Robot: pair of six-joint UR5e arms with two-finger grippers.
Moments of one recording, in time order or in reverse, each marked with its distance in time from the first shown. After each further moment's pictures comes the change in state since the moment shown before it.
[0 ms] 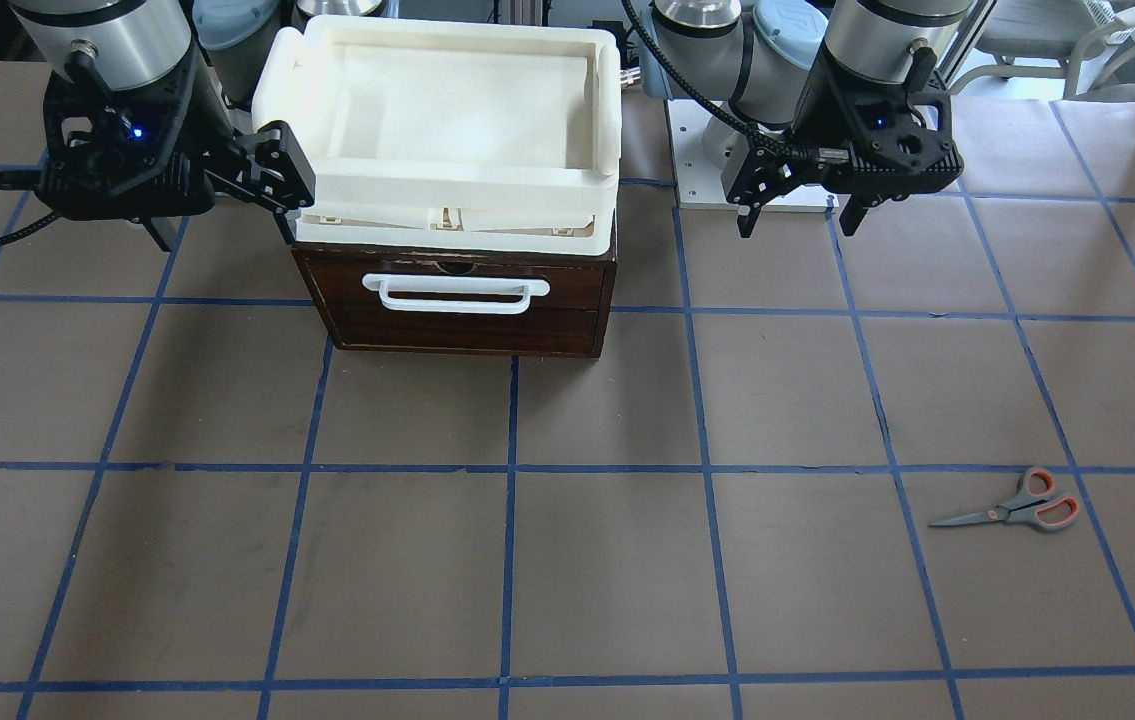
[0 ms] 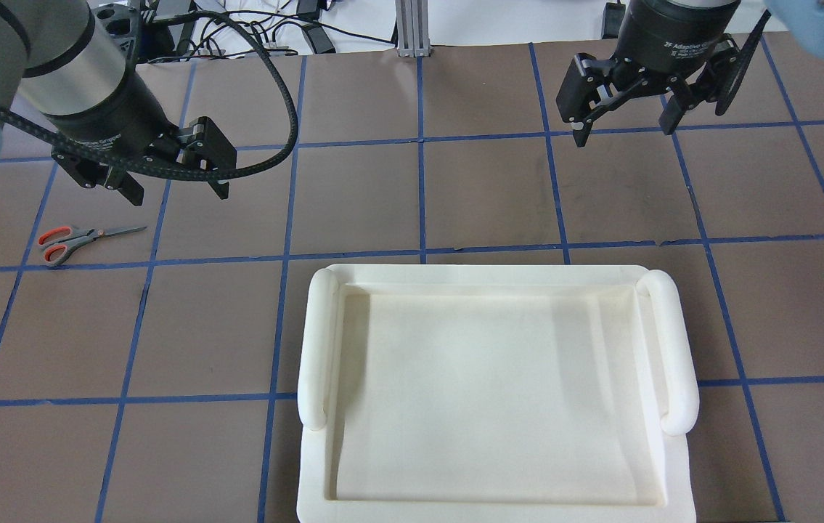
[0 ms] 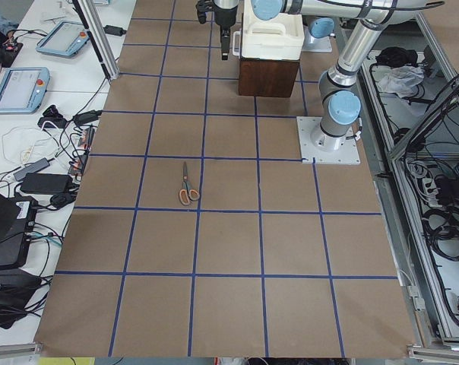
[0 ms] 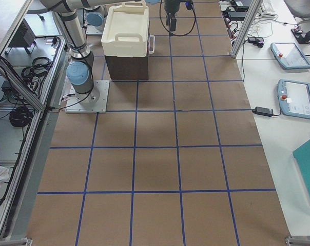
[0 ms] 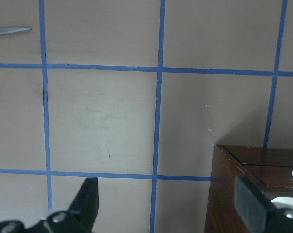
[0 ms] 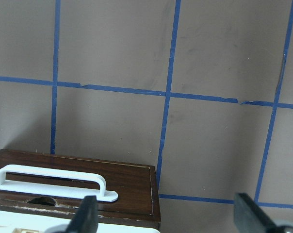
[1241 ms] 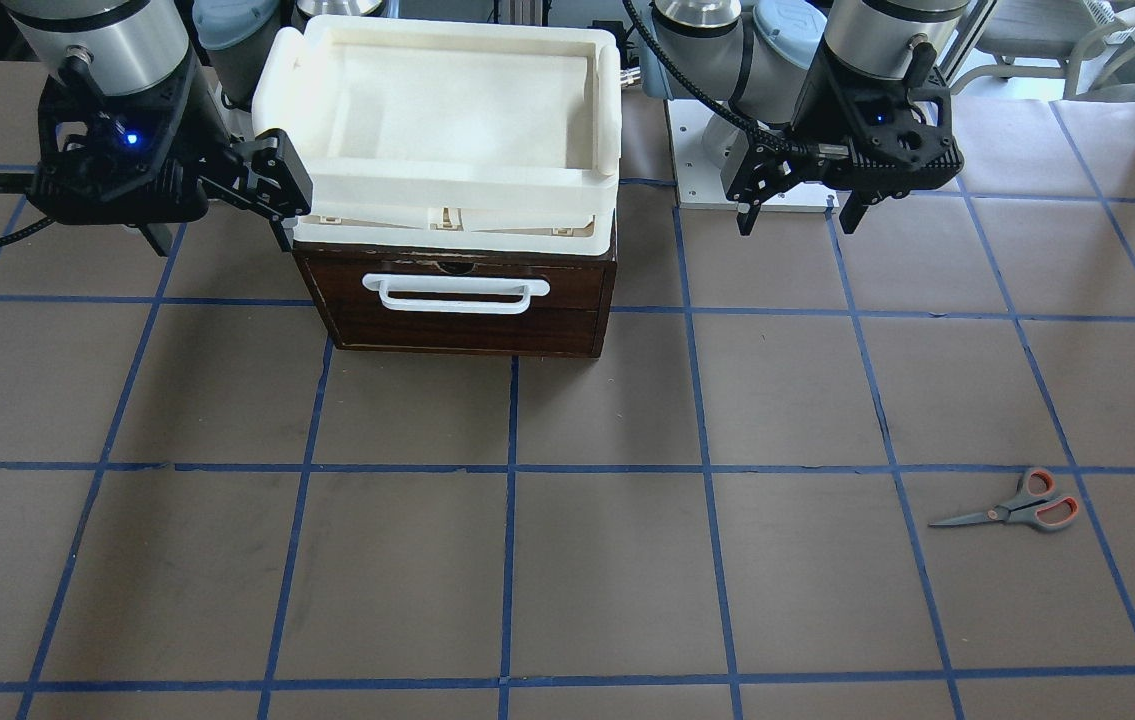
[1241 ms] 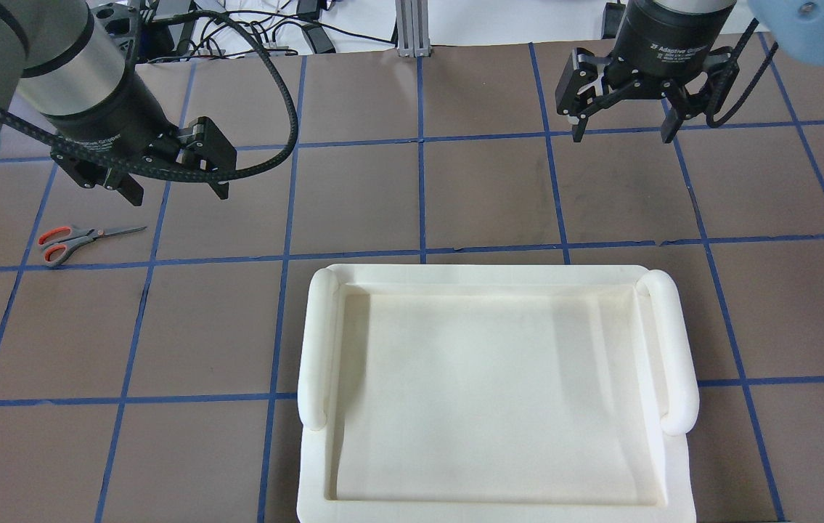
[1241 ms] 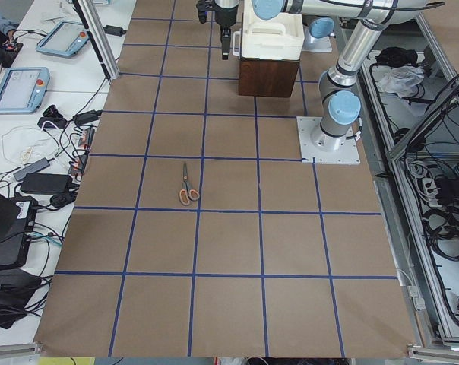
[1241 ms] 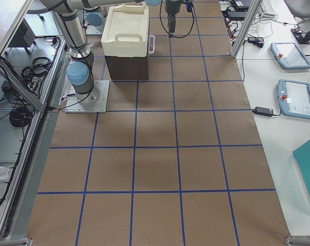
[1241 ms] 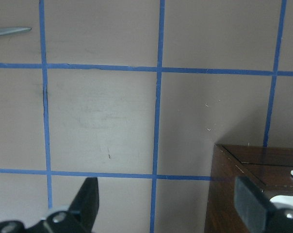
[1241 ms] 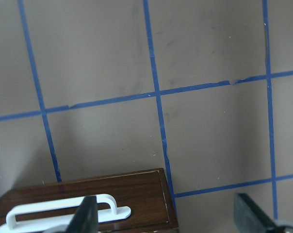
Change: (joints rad) left arm -0.001 0.003 0.000 -0.001 0.000 0.003; right arm -0.002 0.027 0.015 -0.026 -0.018 0.341
